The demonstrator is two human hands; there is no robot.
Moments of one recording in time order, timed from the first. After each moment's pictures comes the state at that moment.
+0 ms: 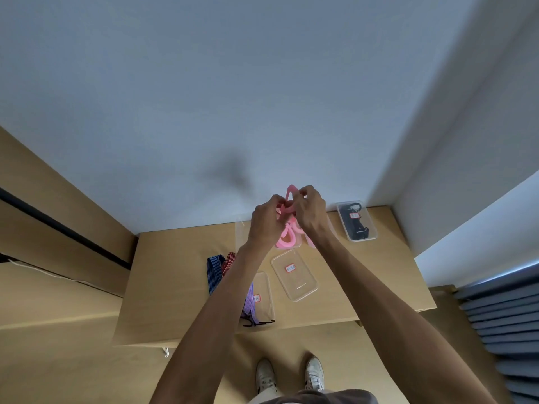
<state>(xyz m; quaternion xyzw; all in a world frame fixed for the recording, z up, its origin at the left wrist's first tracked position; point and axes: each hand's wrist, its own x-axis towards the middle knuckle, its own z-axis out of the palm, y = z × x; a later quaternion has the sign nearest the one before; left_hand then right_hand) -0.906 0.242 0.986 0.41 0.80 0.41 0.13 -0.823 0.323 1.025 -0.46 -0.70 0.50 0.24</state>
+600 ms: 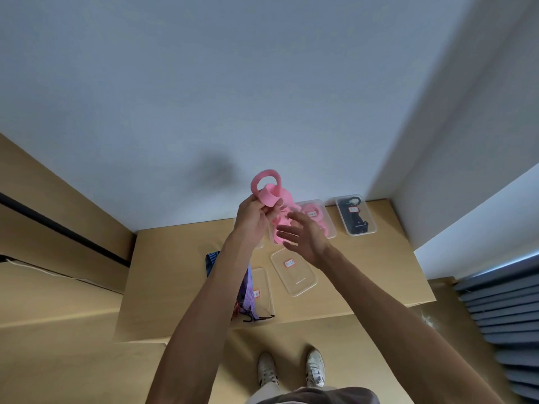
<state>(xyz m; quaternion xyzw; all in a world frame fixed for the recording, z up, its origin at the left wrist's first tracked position) -0.924 0.237 0.999 -0.04 0.44 0.77 0.46 -0.787 0.311 0.963 -0.38 -0.40 0.83 0.08</state>
